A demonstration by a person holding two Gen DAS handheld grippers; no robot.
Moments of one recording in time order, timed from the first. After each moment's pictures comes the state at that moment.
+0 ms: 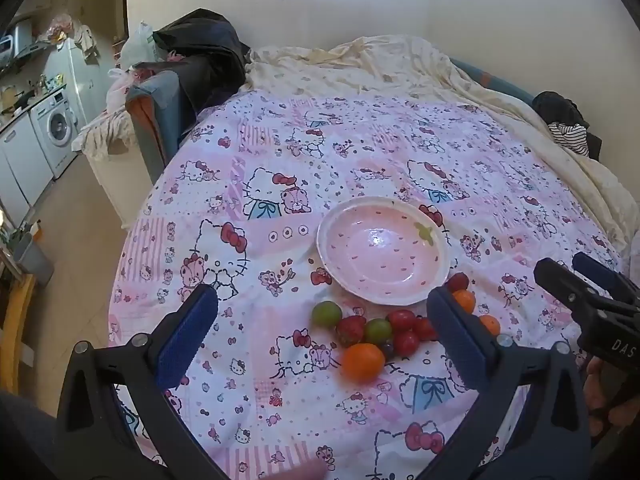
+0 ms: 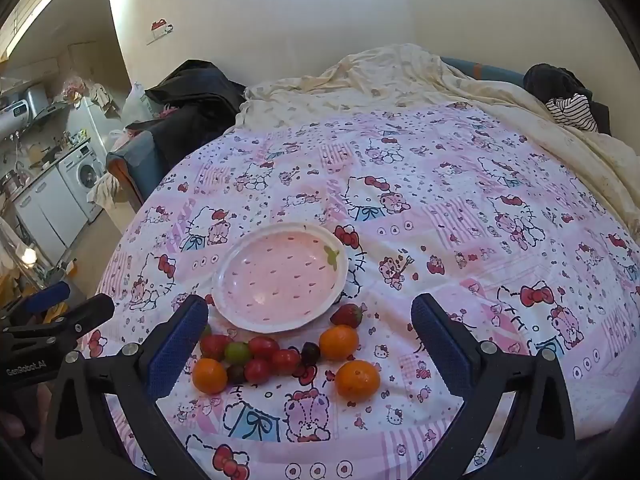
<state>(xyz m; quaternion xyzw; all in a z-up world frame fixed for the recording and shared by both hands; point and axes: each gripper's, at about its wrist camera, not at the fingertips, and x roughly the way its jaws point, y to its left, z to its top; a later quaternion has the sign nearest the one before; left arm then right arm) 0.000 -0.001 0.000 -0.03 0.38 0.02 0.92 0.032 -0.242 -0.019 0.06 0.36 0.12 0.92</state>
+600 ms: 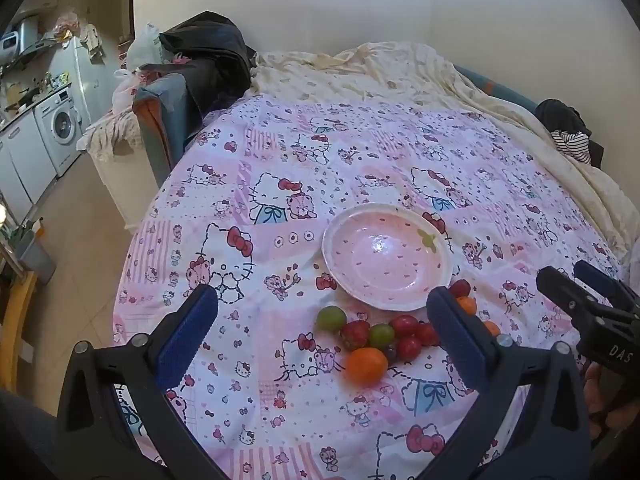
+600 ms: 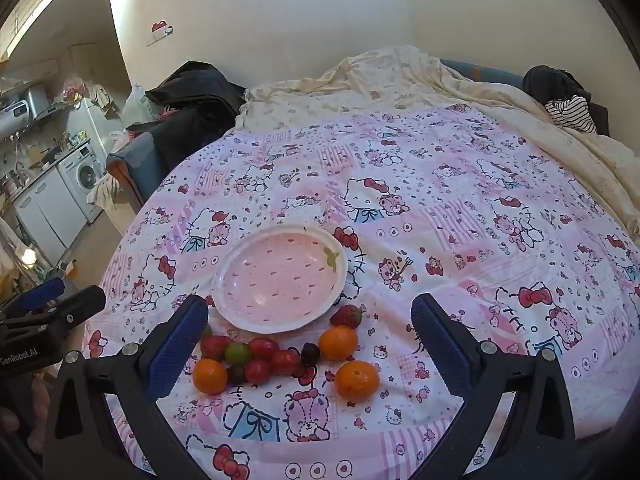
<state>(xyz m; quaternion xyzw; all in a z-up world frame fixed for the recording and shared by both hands) -0.002 0.007 0.010 -0.03 0.37 0.02 0.93 0.030 -0.243 -0.017 0.06 0.35 0.13 0.93</state>
